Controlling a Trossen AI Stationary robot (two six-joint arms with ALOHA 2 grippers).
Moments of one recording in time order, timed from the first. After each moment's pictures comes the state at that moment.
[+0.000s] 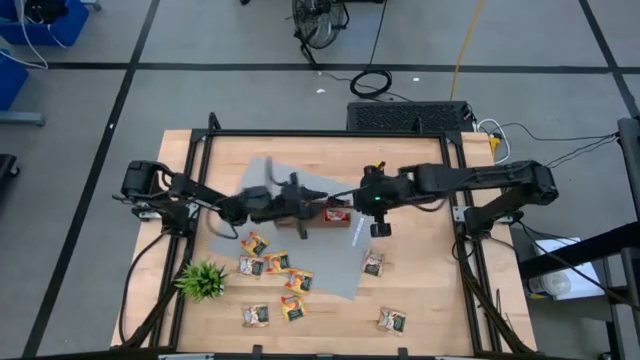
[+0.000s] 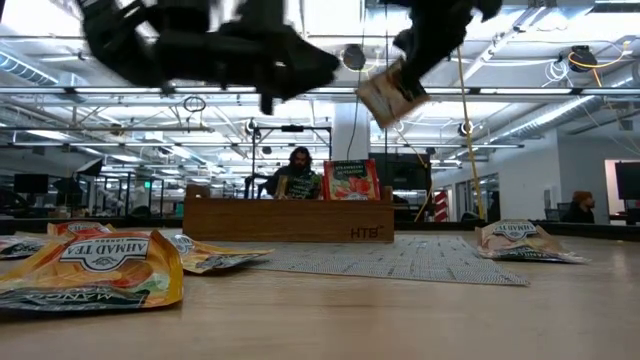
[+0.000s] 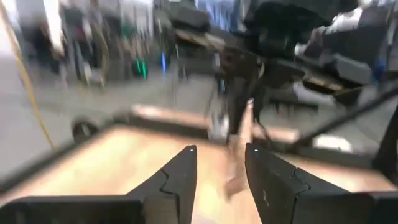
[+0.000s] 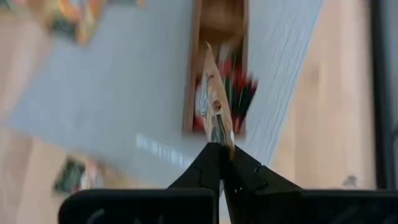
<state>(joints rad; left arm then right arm) -0.01 1.65 0.71 0.96 -0.15 -0.11 0.03 1.48 1.34 -0.92 0.13 -0.13</state>
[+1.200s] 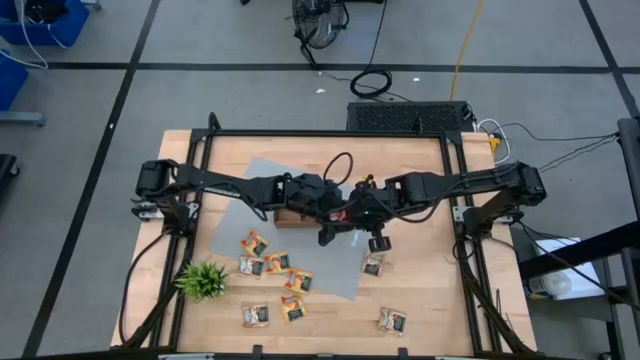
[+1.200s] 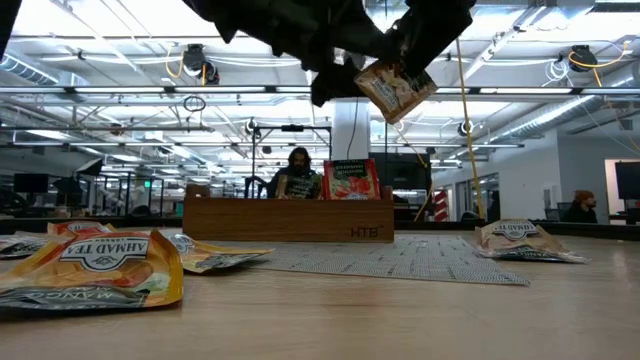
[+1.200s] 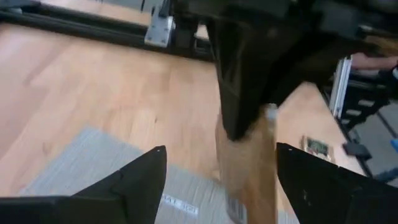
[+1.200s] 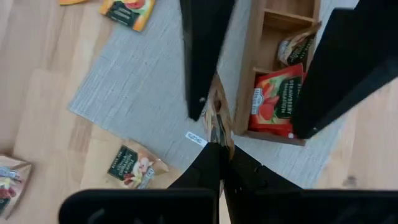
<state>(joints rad) 0.02 1.77 1.24 0.09 0.16 -0.19 0.10 1.56 1.43 -0.98 0.02 -0.10</state>
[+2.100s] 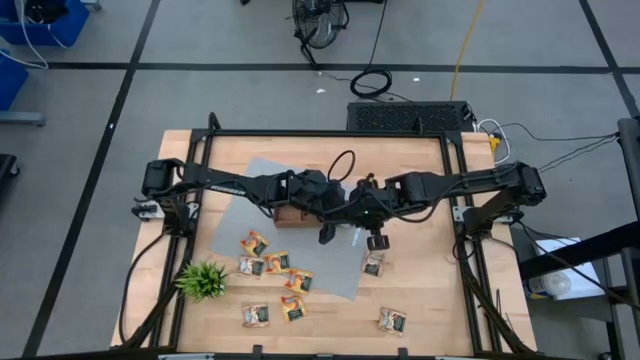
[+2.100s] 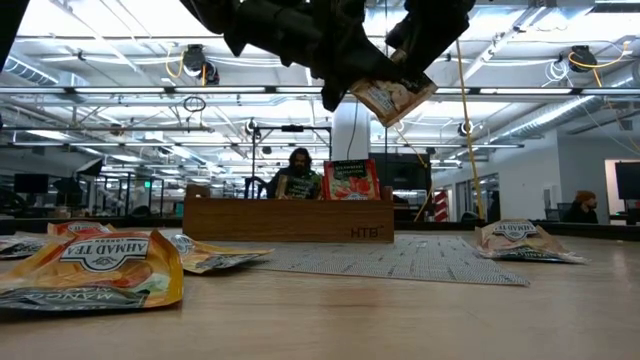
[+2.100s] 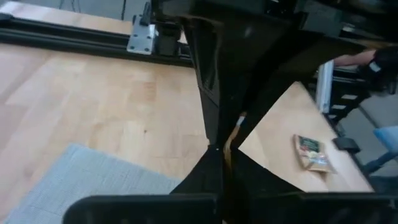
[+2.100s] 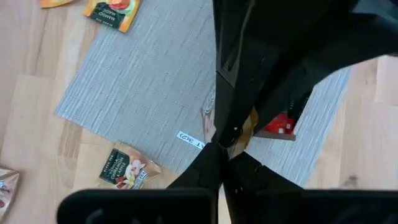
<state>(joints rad) 0.05 1.80 1.24 0.13 0.25 -0.12 0.10 1.56 1.43 -0.98 0.05 -0.05</state>
